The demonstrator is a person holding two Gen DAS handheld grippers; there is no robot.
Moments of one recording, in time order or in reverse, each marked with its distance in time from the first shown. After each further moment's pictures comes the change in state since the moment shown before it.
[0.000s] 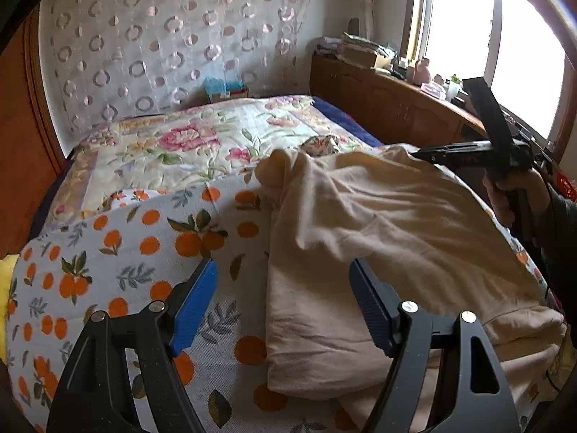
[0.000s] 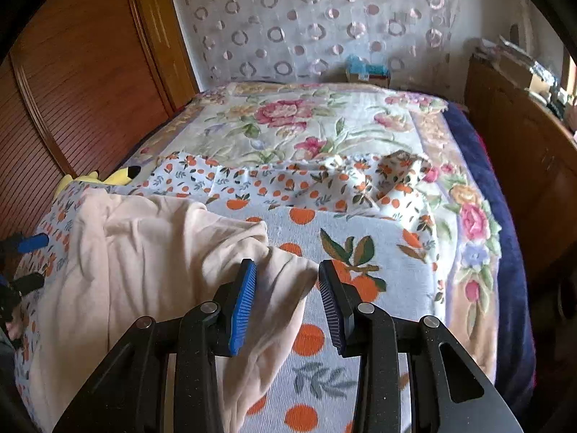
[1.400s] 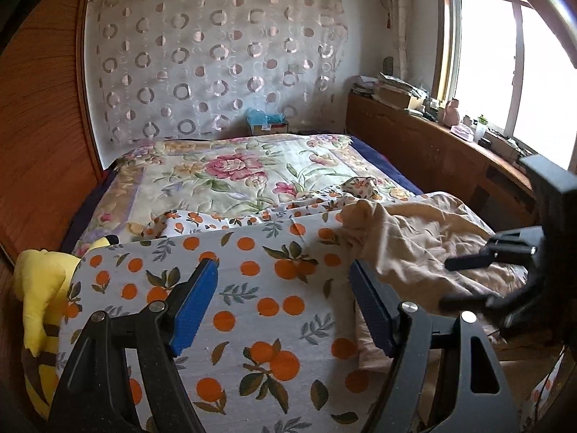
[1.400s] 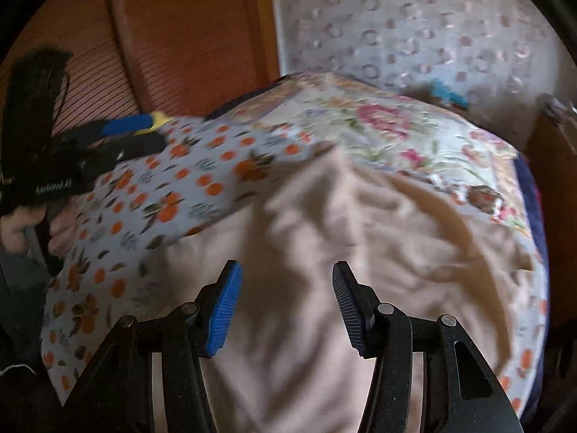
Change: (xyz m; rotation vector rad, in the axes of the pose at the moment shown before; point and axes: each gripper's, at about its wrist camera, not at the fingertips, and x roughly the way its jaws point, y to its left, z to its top) left arm -0.059 0.064 0.000 -0.084 -0.155 0.114; right arm -0.041 0.169 -0.054 -0.274 0.021 0.147
